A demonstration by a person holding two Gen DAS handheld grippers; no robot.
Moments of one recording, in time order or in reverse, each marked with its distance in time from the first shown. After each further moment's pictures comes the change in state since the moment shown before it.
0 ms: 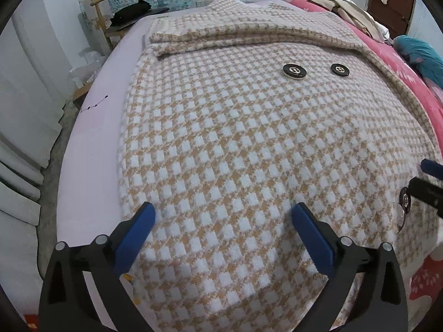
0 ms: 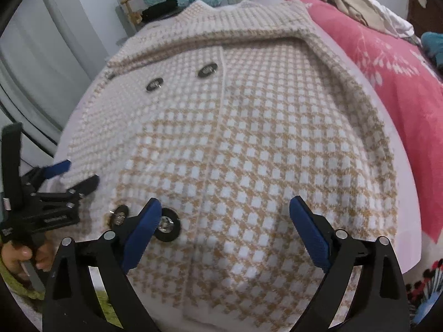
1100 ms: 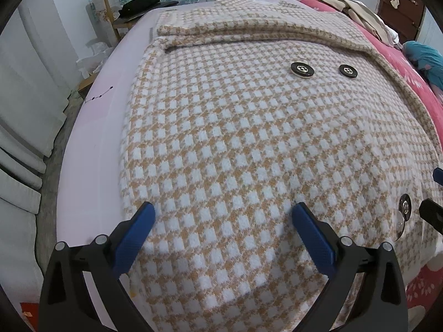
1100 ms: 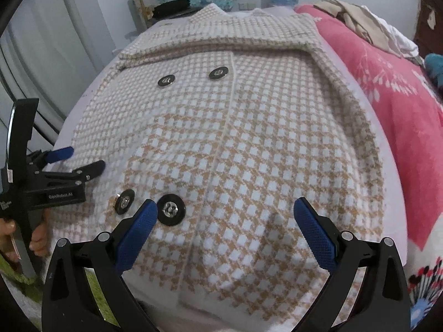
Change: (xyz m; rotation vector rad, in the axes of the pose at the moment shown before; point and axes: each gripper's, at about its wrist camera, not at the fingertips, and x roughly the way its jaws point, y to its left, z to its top) left arm 0.003 0.000 0.000 -0.038 0.024 0.015; right arm -0.020 0.012 -0.011 -0.098 -0.031 -0.027
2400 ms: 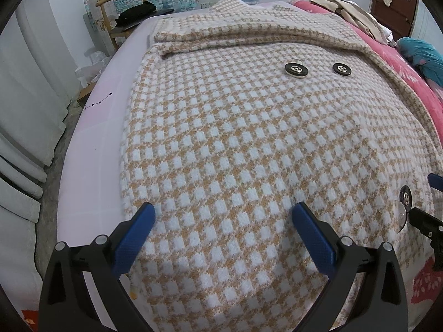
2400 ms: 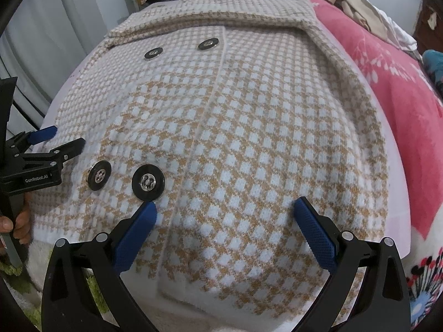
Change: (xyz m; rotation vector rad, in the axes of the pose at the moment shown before) left arm -0.003 -0.003 -0.017 0.030 -0.041 0.002; right arm 0.018 -0.006 -0.017 -0.015 0.075 -0.048
